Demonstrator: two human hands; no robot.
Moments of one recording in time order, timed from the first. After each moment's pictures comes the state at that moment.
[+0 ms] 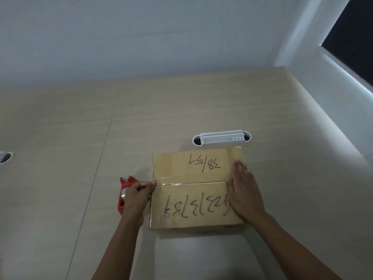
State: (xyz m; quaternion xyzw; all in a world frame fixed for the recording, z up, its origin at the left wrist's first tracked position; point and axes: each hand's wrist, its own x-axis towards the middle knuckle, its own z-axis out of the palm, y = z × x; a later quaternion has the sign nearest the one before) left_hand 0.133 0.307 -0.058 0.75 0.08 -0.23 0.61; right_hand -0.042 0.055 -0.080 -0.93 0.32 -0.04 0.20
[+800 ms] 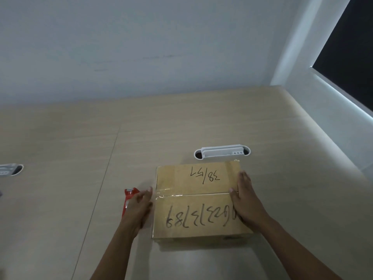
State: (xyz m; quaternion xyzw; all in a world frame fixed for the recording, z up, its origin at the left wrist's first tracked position) left_hand 0.135 0.321 -0.046 0.77 0.06 -0.30 0.57; right_hand -0.049 0.039 -0.064 -0.88 0.31 -0.02 0.37
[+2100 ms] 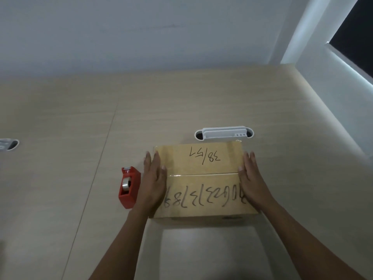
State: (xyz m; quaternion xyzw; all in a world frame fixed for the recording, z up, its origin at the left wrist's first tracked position) left_hand 0.115 0.283 -0.058 0.88 -0.21 -0.17 0.39; right_hand -0.058 0.024 -0.074 -0.84 0.32 -0.05 0.44
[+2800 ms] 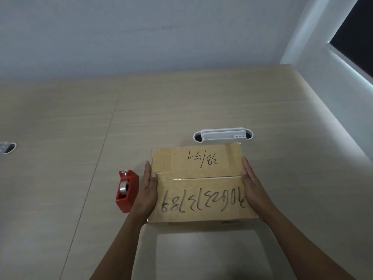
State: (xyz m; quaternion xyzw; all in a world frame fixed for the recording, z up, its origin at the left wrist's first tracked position) left_hand 0.107 0.293 -0.055 0.81 -0.08 -0.28 0.51; right_hand -0.062 0.029 -0.066 -0.73 0.36 -0.07 0.58
